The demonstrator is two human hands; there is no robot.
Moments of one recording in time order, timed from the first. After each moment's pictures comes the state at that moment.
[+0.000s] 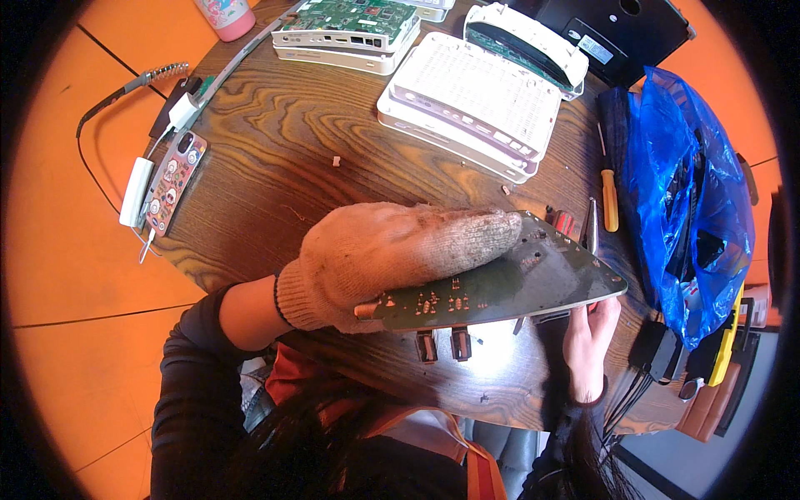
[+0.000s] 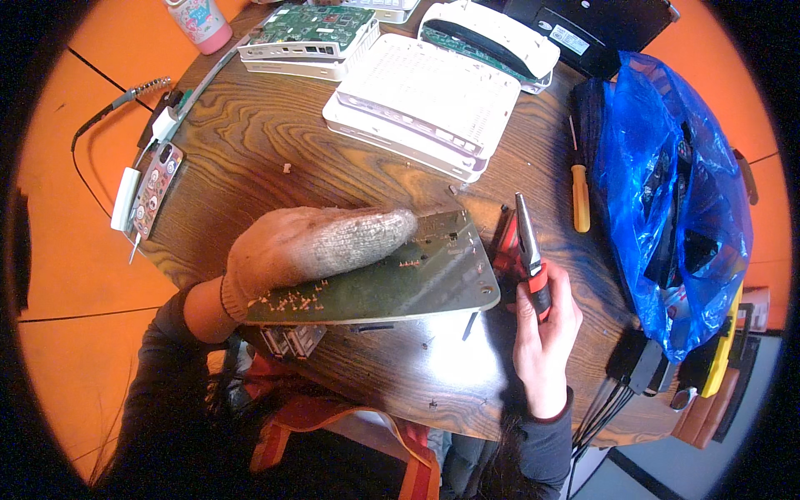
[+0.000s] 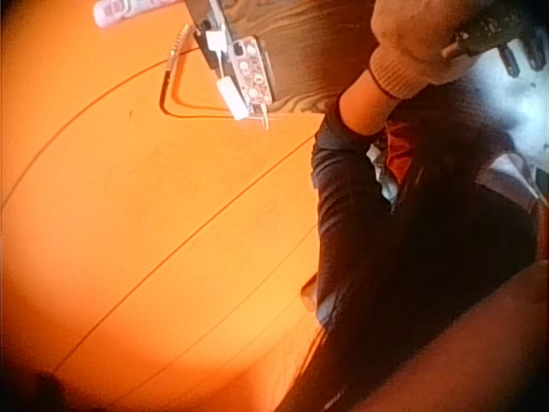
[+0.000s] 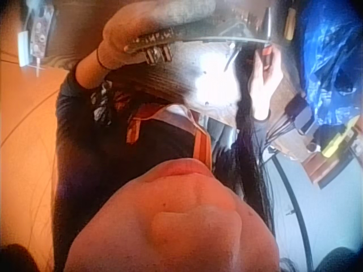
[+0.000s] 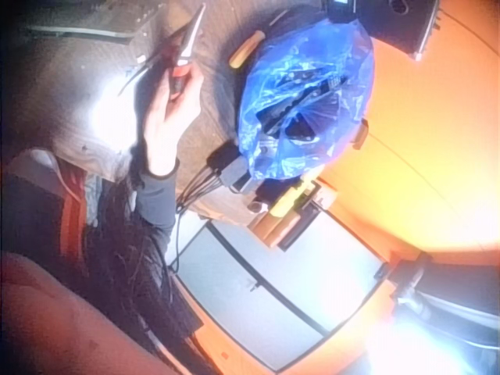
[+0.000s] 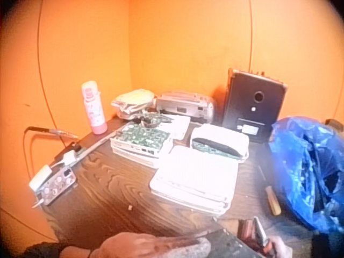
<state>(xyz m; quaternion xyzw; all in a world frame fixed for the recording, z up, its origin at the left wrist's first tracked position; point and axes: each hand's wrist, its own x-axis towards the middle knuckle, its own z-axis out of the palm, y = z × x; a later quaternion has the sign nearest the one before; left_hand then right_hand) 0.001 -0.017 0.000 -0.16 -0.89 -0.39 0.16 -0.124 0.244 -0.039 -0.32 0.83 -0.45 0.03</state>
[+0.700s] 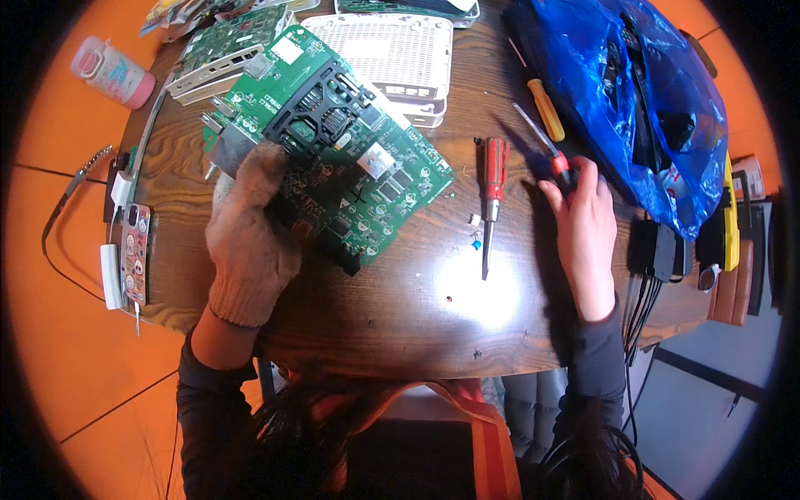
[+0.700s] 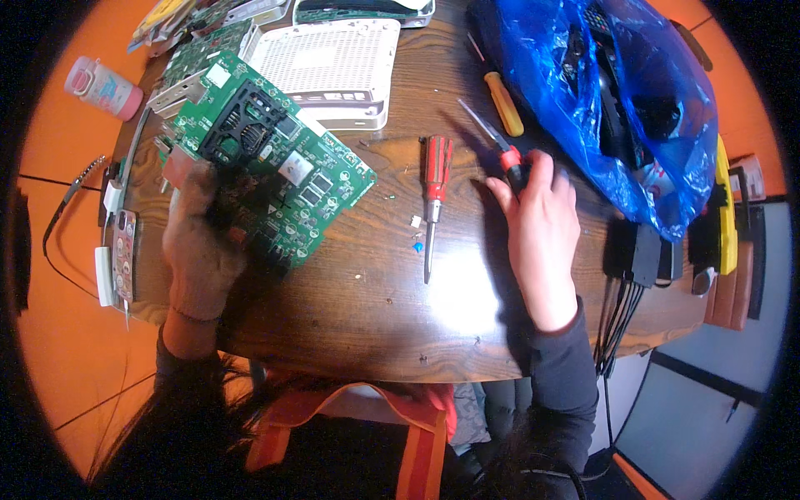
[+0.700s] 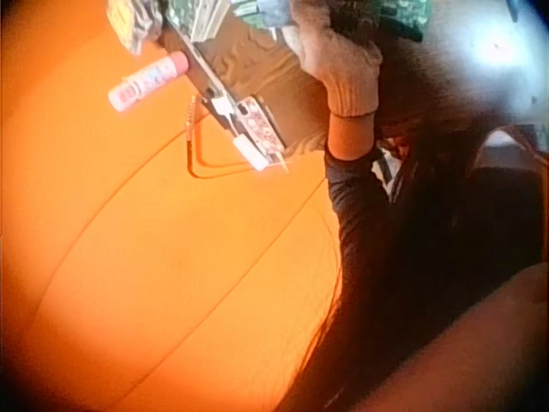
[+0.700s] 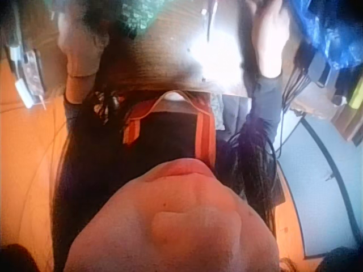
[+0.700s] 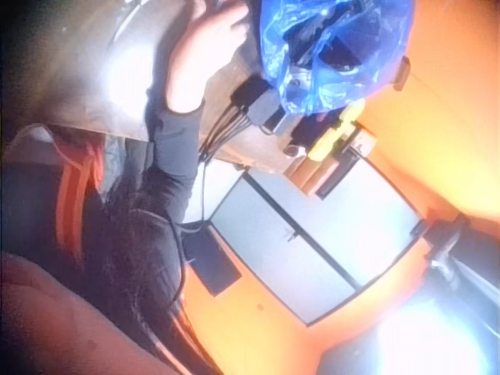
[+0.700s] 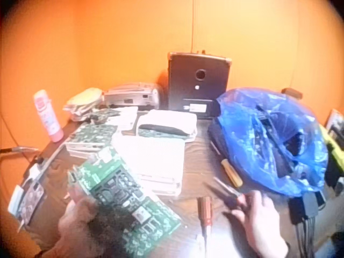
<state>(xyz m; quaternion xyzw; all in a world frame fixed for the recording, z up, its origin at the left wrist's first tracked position) -0.010 -0.018 -0.014 0.16 -0.41 -0.87 0.20 -0.148 0.255 -0.048 -0.20 0.96 -0.10 -0.14</state>
